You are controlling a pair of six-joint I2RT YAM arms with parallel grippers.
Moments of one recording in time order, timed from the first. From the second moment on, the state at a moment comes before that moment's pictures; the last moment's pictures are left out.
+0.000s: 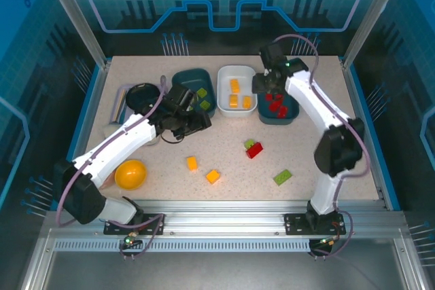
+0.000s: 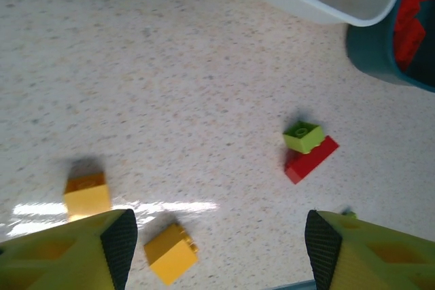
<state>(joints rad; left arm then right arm) -0.54 1.40 1.25 -0.90 0.10 -0.90 0.39 1.81 1.74 -0.96 0.15 0.35</state>
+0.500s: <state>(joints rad) -0.54 1.59 1.03 -0.94 0.13 -0.95 0.74 1.37 1.07 -0.68 -0.20 0.29</state>
